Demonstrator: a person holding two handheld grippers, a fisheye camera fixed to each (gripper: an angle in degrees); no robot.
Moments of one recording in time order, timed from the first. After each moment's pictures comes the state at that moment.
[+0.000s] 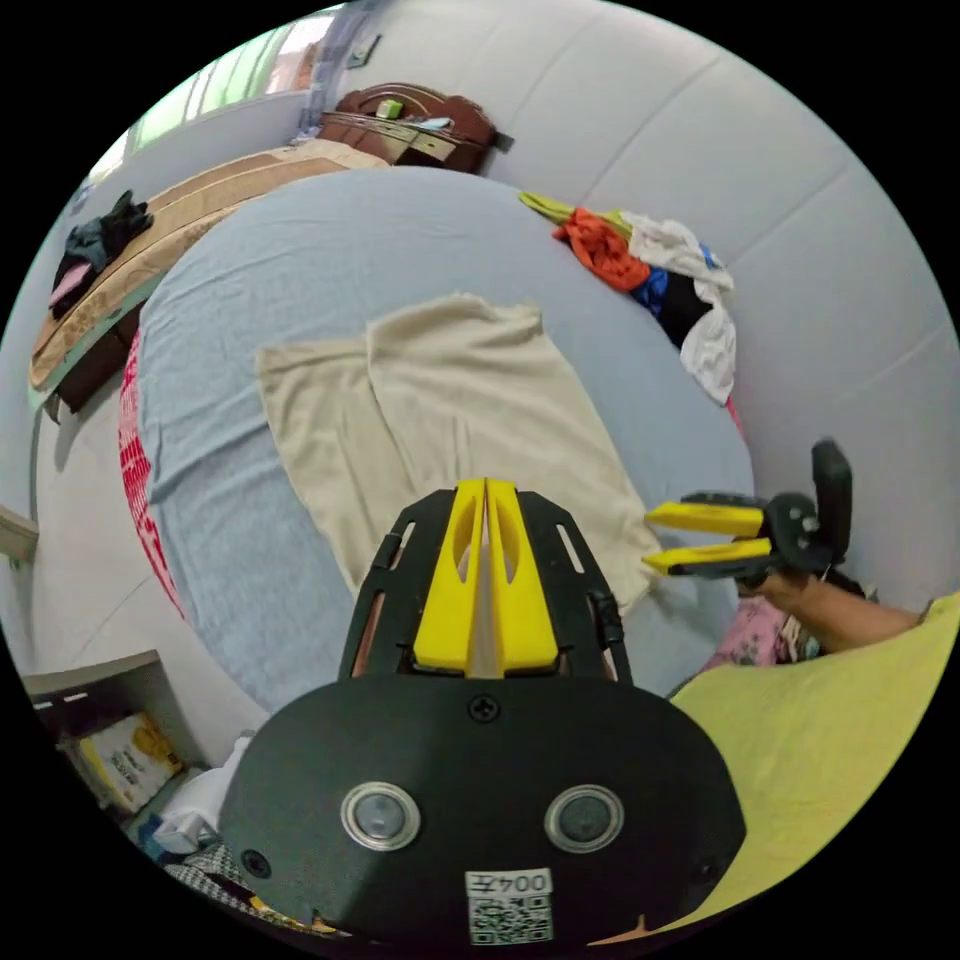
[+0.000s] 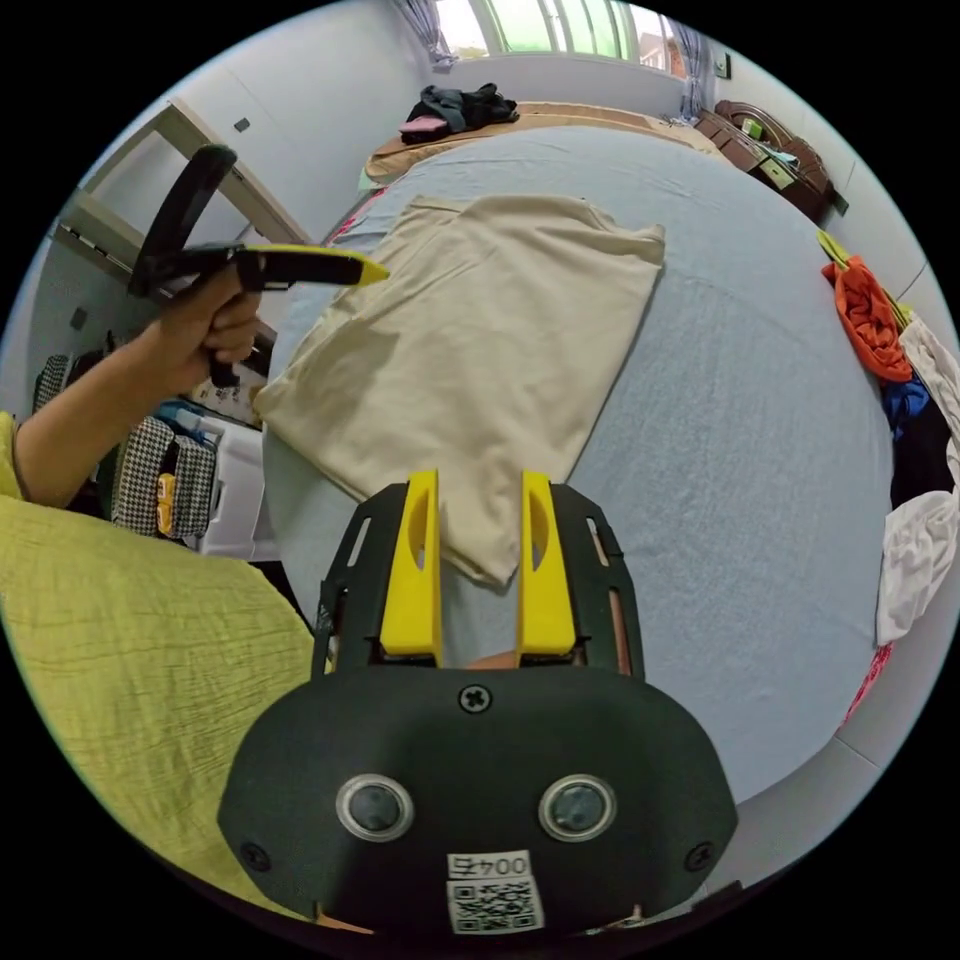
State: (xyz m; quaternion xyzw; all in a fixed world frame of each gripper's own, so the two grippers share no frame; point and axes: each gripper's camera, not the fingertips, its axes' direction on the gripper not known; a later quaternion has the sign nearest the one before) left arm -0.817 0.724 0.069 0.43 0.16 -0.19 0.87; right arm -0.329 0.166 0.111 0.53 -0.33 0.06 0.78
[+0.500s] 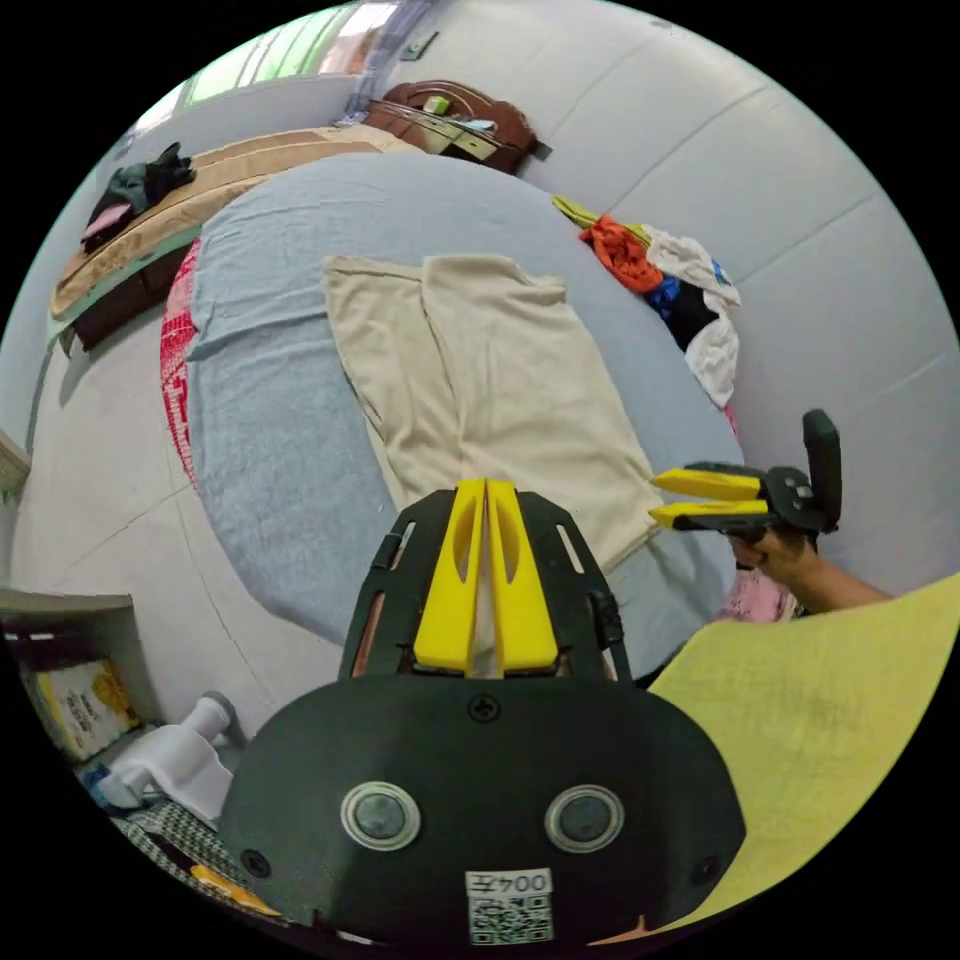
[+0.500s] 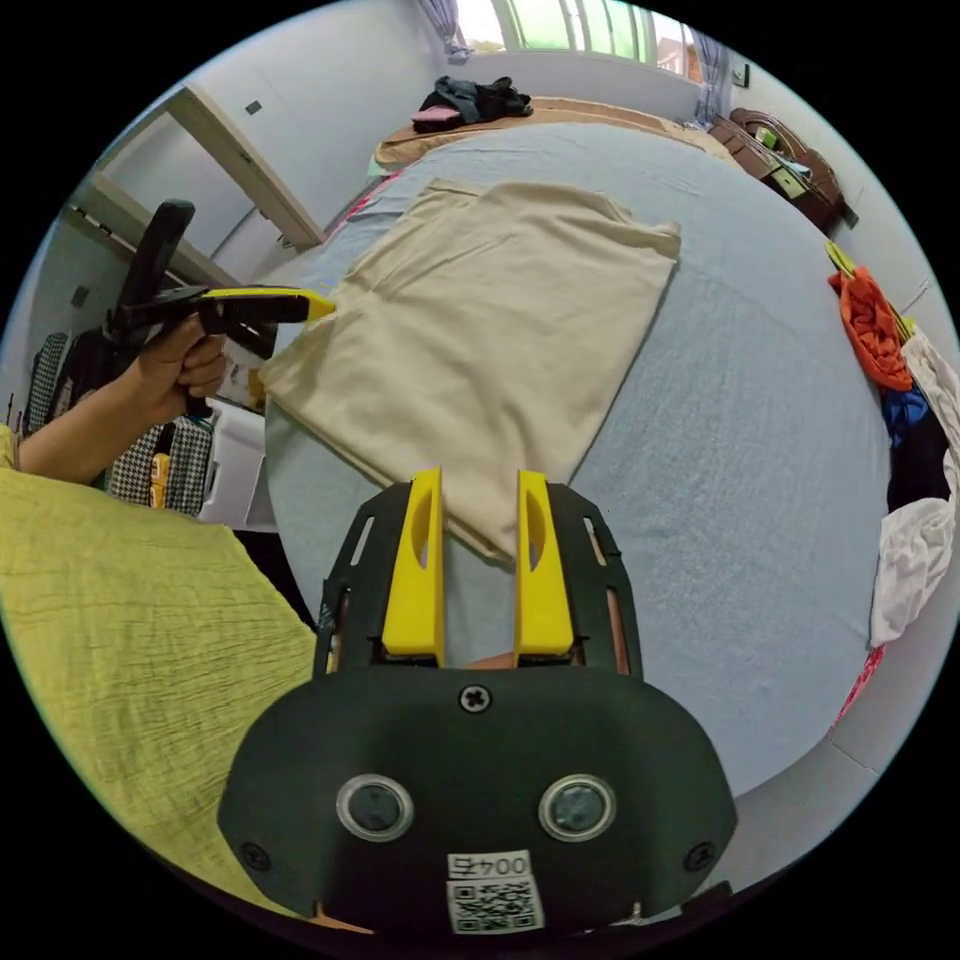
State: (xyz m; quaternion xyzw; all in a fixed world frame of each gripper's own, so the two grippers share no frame) left arm -0.819 0.786 0.130 0.43 0.19 -0.23 0.85; right arm -0.373 0.181 0.081 0.52 -0.30 0.05 0.80
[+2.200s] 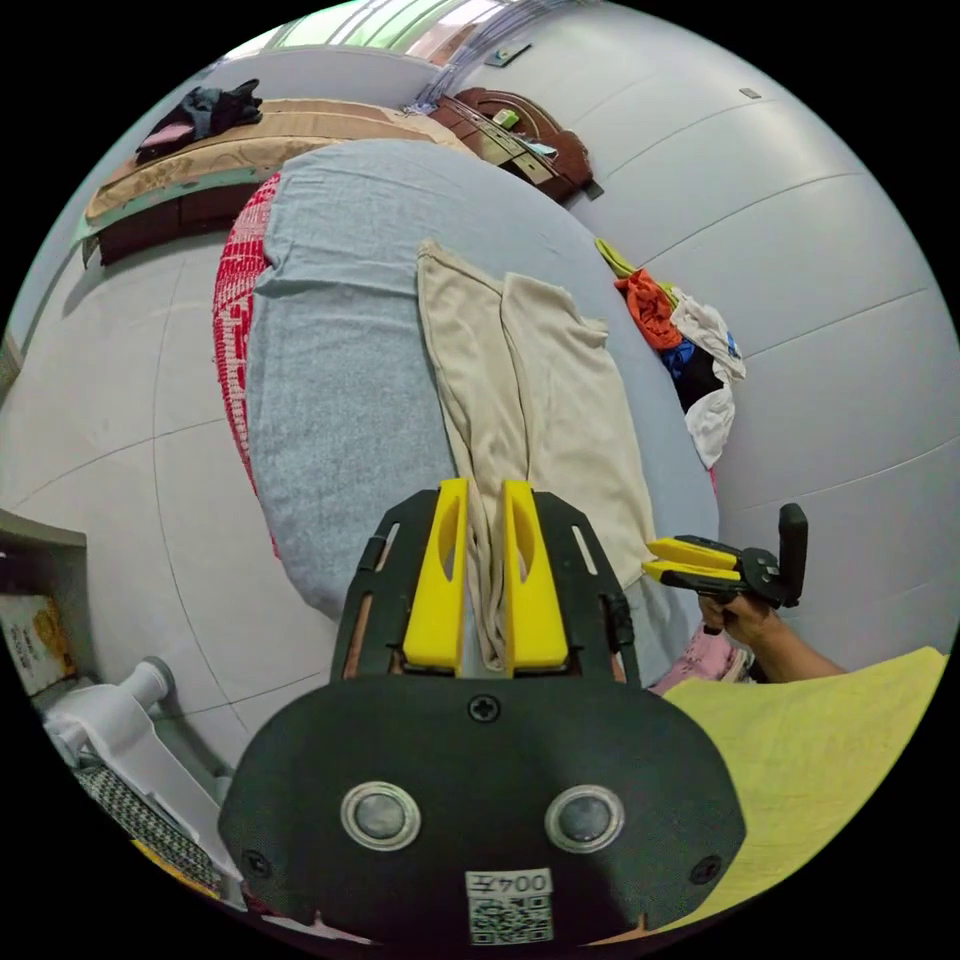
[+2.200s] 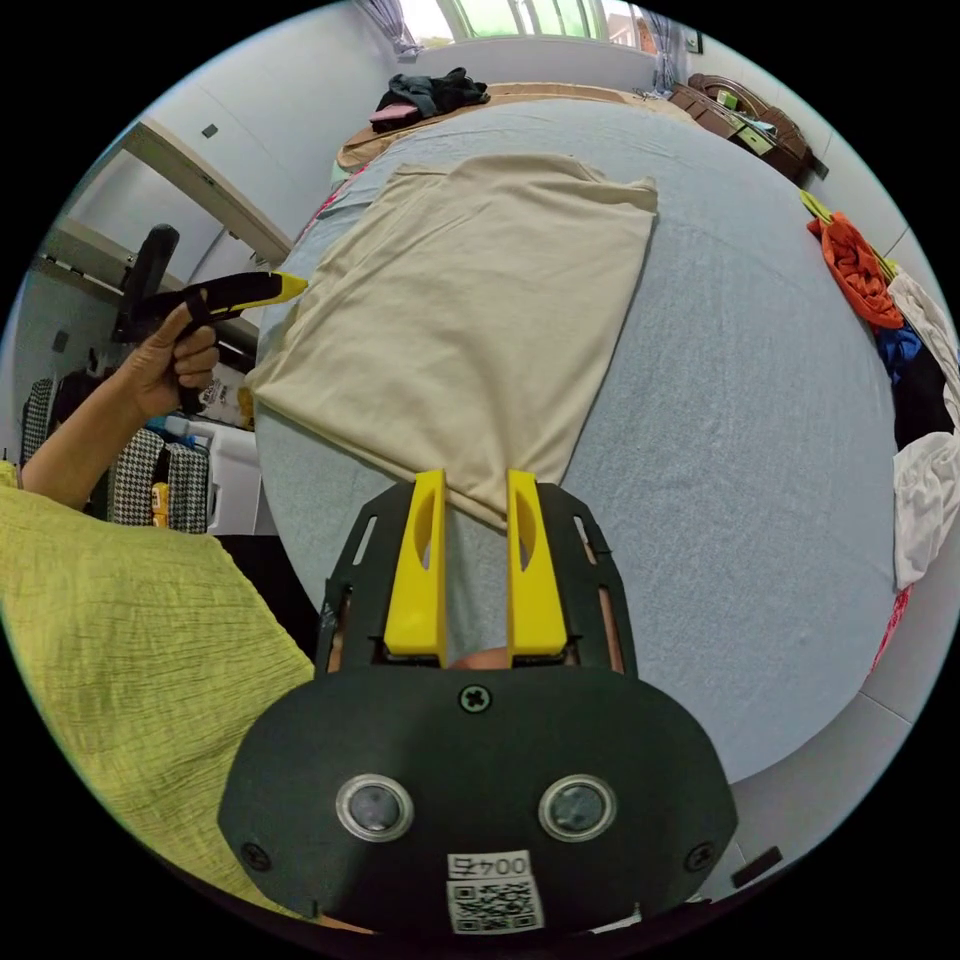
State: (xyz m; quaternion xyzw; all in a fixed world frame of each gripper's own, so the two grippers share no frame) left arm -0.933 0.848 0.192 0.45 0.29 -0.29 0.79; right arm -0.404 0.194 0.067 0.50 -0.34 0.09 0.79
